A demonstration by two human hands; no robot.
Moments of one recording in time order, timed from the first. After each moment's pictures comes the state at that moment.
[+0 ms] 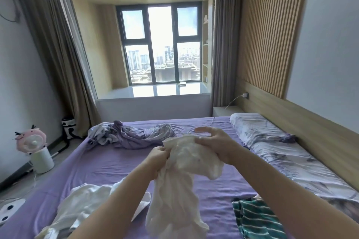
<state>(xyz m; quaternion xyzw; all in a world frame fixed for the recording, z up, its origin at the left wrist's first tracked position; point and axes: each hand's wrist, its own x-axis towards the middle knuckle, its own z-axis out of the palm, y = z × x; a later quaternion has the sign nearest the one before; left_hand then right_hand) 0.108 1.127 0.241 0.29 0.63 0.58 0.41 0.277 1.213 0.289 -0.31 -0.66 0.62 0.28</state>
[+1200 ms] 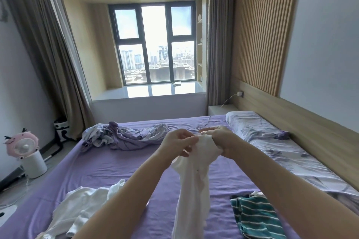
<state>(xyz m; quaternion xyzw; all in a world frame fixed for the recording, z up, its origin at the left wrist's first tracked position) 0.134 1.142 0.276 0.48 0.59 0.54 0.35 0.272 1.232 0.288 -0.36 -0.58 0.67 0.29</state>
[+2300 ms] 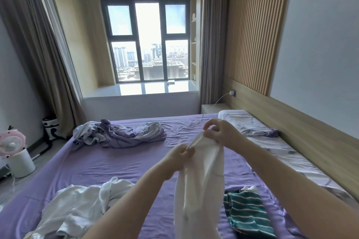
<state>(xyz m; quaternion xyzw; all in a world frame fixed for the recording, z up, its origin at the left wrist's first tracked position) 0.156 1.146 0.231 0.49 0.63 0.44 0.40 0.309 1.239 0.287 -0.36 -0.83 0.33 0.28</state>
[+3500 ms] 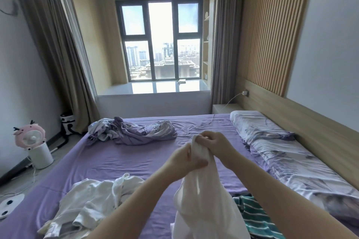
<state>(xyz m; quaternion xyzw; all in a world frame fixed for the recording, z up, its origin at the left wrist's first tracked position) 0.136 1.119 0.232 0.56 0.65 0.43 0.28 0.255 1.212 0.253 -0.30 -0.75 0.48 0.34</state>
